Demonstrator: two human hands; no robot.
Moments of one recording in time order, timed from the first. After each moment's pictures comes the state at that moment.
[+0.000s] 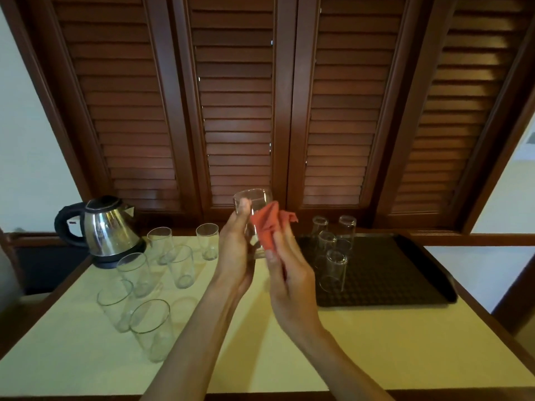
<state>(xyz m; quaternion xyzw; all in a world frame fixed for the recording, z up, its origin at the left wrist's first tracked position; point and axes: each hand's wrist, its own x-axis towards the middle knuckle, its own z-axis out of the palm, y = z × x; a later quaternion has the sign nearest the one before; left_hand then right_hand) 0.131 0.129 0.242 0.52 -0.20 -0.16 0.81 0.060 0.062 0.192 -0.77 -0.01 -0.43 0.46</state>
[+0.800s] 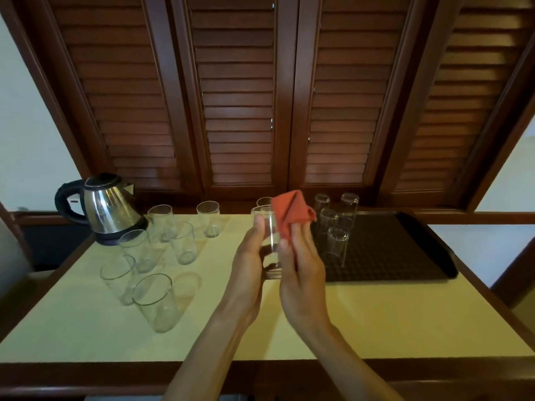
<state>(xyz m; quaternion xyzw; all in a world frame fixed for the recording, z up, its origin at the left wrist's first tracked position) 0.088 0.141 0.196 0.57 -0.19 -0.22 0.77 0.029 0.068 0.178 -0.75 0.02 -0.41 0.52</state>
